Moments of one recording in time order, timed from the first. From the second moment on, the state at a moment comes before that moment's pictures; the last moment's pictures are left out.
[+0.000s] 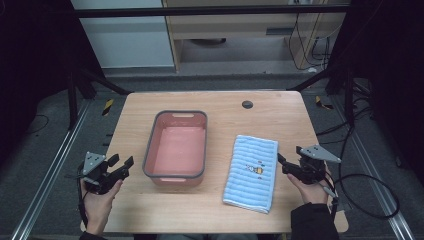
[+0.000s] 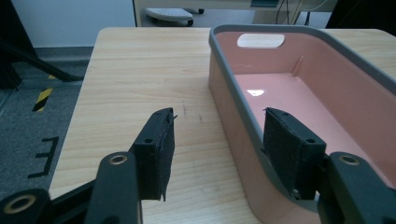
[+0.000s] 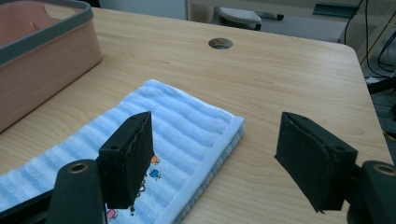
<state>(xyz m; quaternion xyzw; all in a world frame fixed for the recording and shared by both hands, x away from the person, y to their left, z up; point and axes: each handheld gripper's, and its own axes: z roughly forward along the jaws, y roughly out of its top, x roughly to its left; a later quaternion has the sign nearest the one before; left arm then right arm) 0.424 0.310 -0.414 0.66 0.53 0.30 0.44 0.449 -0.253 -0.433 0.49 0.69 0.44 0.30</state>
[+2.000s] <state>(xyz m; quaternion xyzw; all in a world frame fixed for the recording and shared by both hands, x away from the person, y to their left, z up) 0.420 0.179 -0.382 0.71 0.42 0.28 0.50 0.469 -0.240 -0.373 0.46 0.70 0.47 0.29</state>
